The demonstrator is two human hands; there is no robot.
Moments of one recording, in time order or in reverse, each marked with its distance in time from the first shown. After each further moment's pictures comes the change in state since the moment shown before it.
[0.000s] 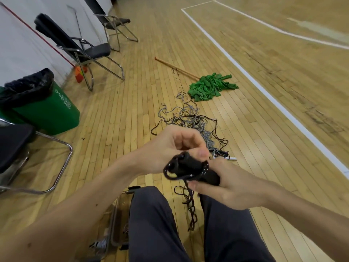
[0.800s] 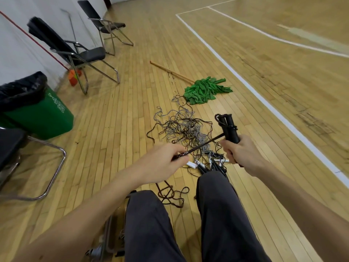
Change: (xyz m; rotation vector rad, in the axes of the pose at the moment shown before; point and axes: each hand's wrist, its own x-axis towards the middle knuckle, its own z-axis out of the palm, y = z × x) left_hand -0.003 -0.043 -0.001 0.796 0.174 -0.367; right_hand 0.013 0.101 -0.039 0.376 0.676 0.536
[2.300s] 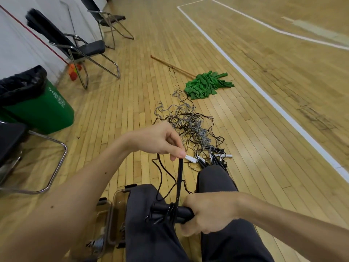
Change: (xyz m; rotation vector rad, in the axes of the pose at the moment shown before) left_hand 0.034 -0.021 -0.035 -0.381 -0.376 0.147; right_hand -0.100 -0.036 0.074 -0.575 -1.121 0.099
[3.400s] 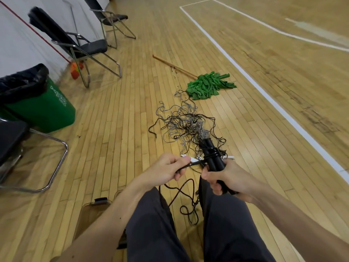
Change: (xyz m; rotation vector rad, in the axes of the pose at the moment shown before) left_hand -0.002 -0.052 0.081 -0.348 0.359 -0.143; right_hand 0.004 0.056 -0.034 0.808 0.589 -0.136
